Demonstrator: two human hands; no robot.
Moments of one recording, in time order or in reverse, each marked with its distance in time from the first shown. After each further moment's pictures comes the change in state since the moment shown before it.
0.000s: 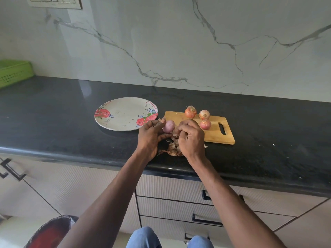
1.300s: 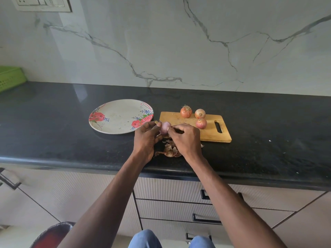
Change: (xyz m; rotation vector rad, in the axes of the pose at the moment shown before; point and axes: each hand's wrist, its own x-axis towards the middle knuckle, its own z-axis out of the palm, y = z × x) left_hand 0.005 -0.008 -0.004 0.072 0.009 0.012; right_hand 0.002 0.002 0.003 0.099 -0.127 0.298
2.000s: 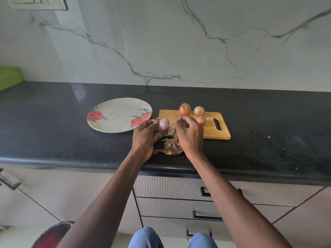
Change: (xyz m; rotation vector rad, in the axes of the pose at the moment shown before) left_hand -0.003 0.005 0.003 -0.069 -0.004 -0.034; right_hand 0.001 -0.002 -0.006 0.047 0.148 0.051
